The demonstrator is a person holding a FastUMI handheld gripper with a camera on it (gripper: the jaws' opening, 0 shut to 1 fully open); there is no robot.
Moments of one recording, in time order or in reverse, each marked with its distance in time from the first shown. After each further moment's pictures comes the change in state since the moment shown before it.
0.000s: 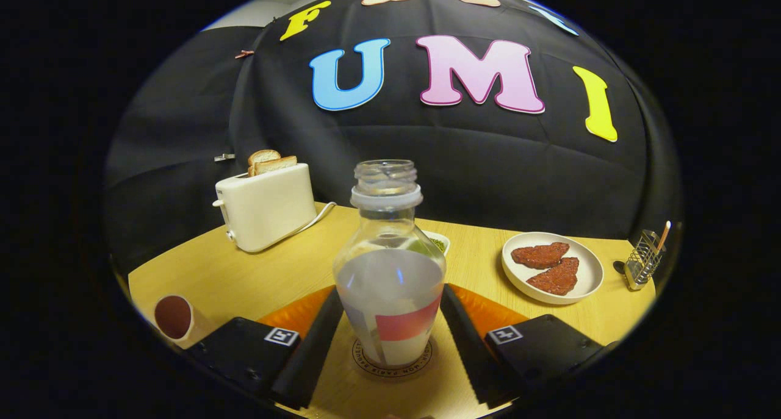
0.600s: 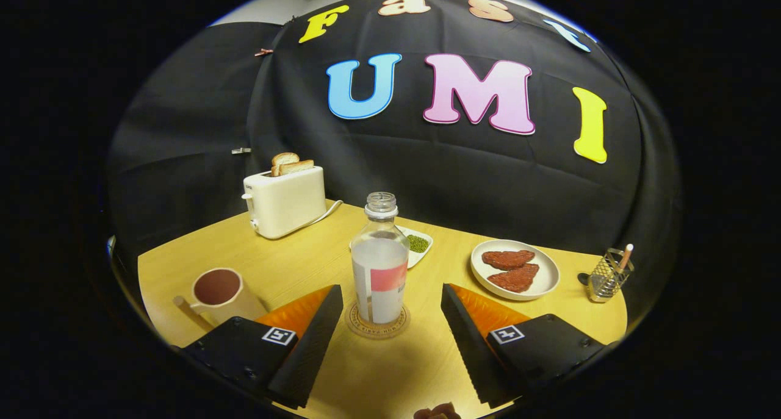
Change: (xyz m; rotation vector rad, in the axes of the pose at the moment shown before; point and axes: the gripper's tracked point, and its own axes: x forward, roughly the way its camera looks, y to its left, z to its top) arm -0.120 -0.020 0.027 -0.091 -0.020 -0.004
